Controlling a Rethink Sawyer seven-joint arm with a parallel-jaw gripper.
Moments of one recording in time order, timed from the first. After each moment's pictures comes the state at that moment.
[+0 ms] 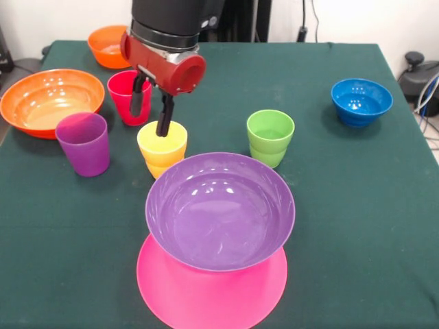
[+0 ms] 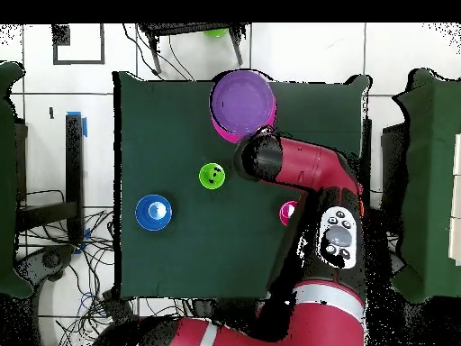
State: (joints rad) arm -0.24 -0.52 -0.16 1.40 -0.08 0.46 2.32
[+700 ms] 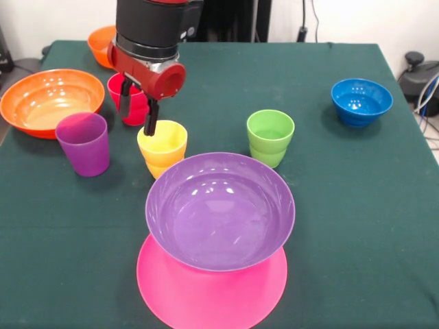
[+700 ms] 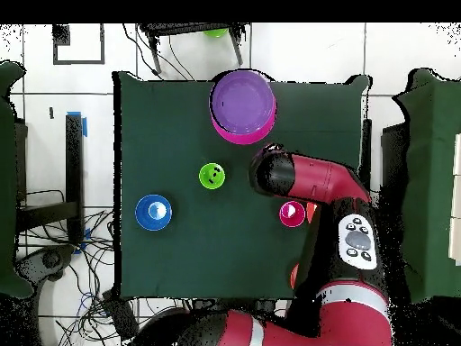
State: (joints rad) arm -0.32 -0.52 -0.09 1.47 -0.18 0.43 2.32
